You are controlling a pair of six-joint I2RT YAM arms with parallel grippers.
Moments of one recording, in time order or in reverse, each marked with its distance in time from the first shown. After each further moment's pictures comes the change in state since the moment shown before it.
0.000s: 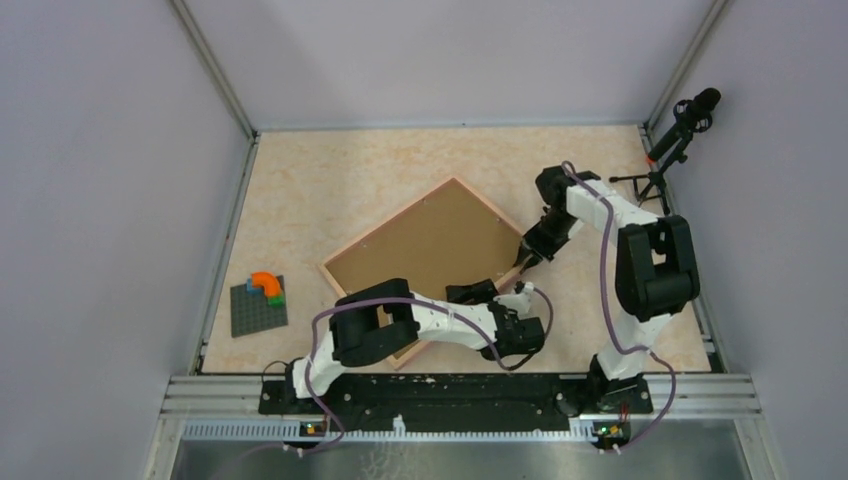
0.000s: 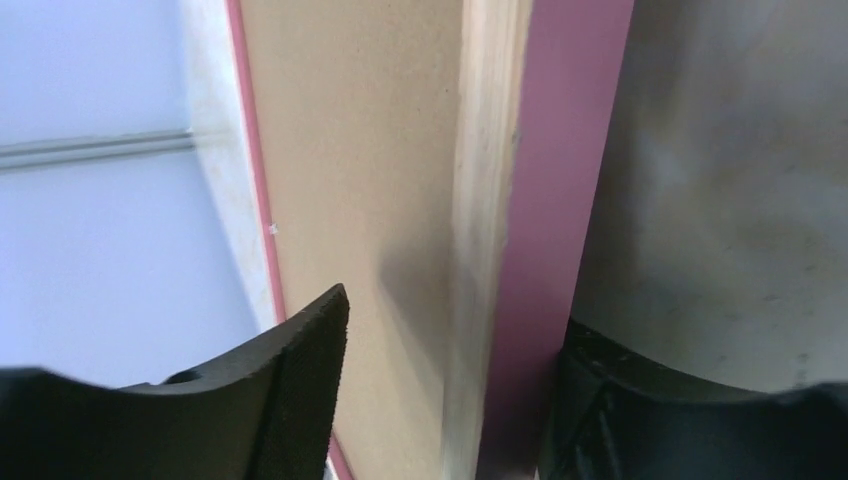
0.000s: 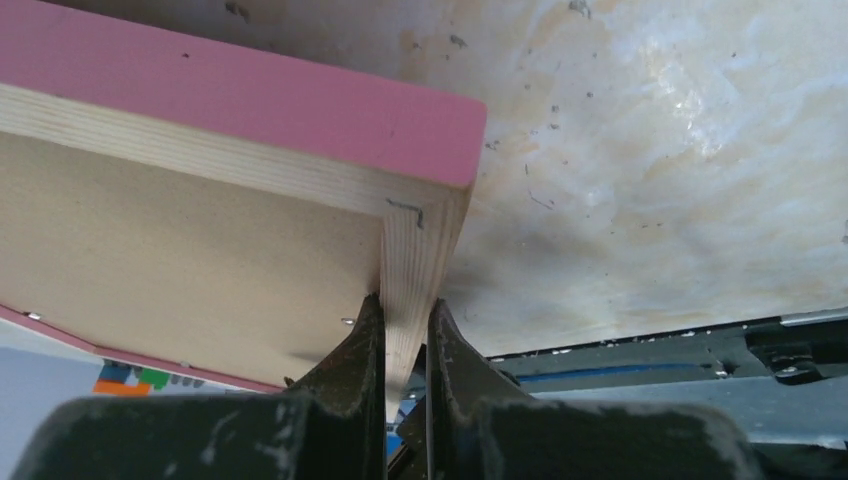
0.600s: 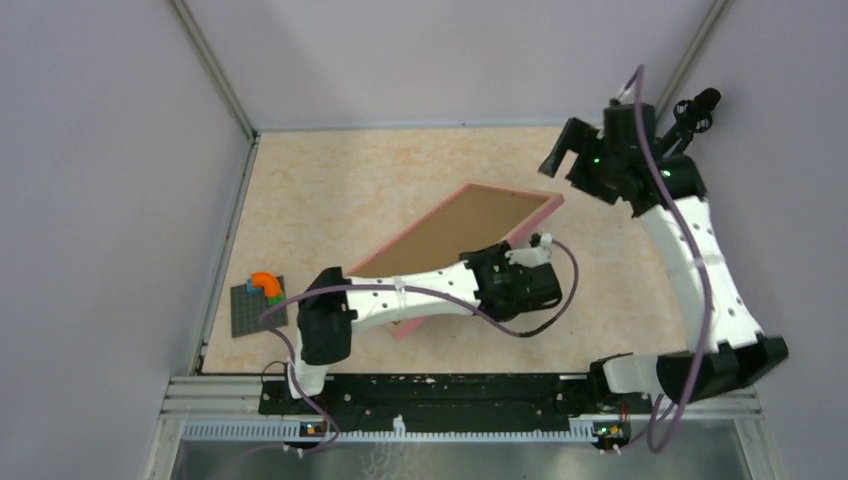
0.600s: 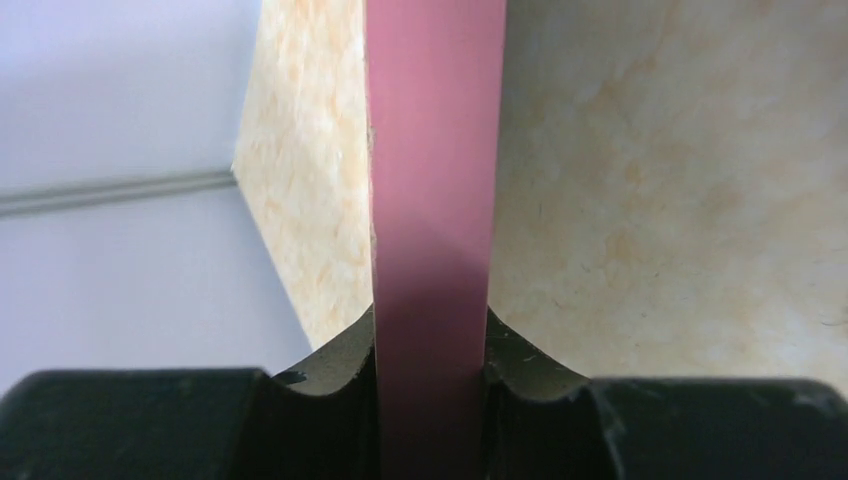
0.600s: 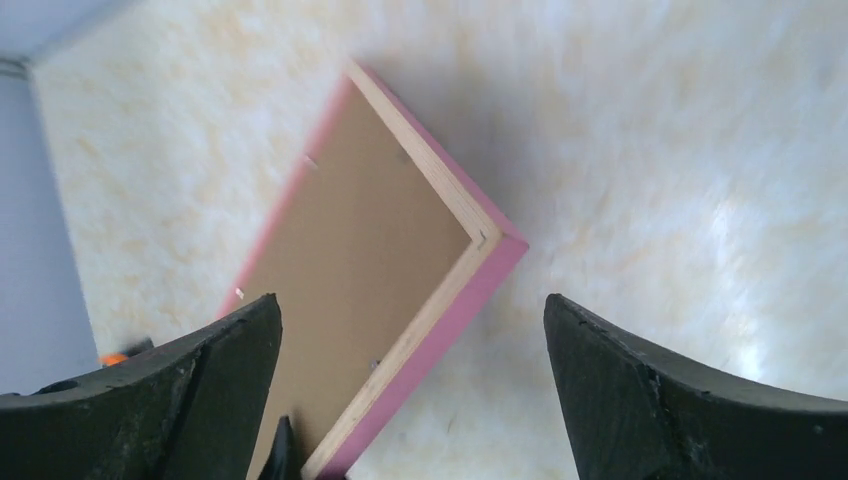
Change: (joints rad) left arm 0.030 -0.173 0.240 -0.259 0.015 0.141; right arm -0.006 -0.429 0.264 0.031 0.222 -0.357
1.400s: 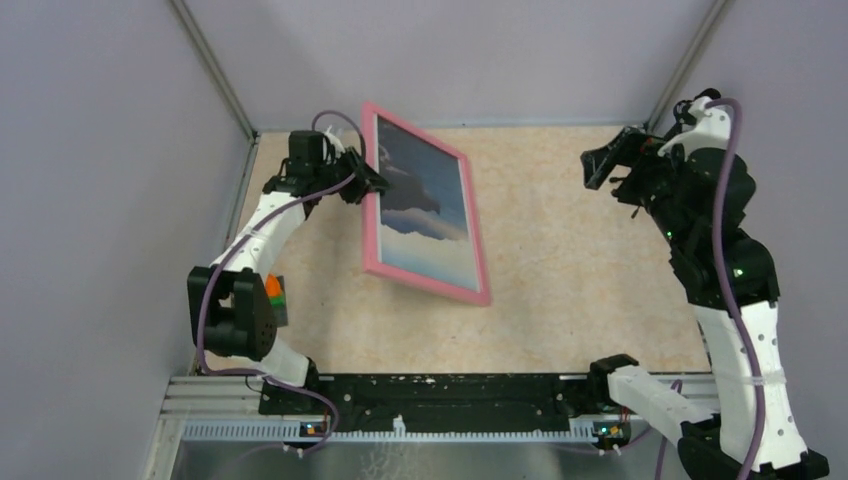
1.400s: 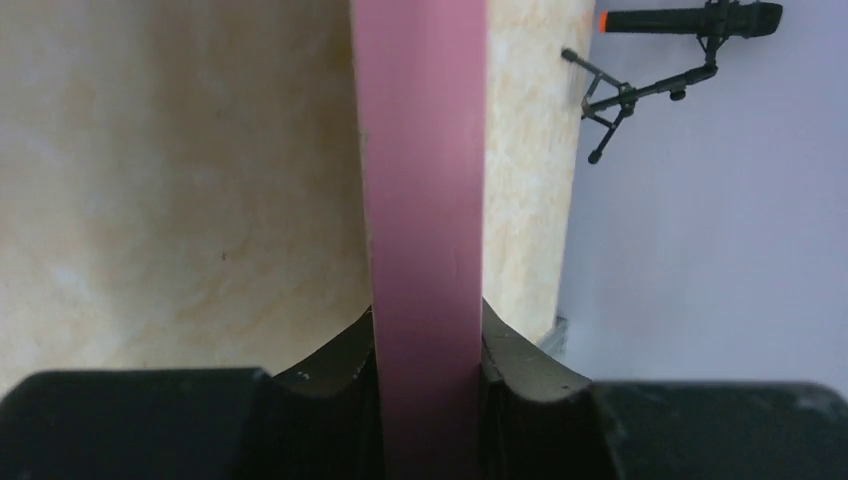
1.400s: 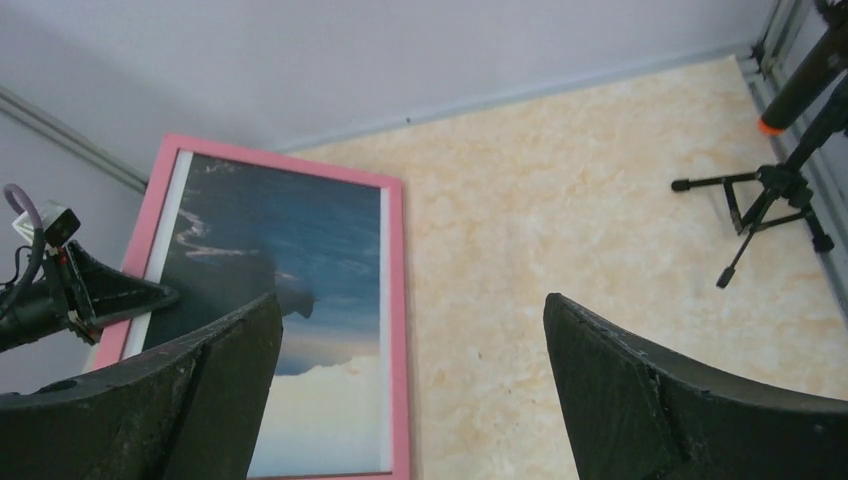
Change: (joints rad) left arm 1.167 -0.417 -0.320 0.657 1.540 -0.575; right arm -0.001 -0.477 -0.053 0.287 0.133 -0.293
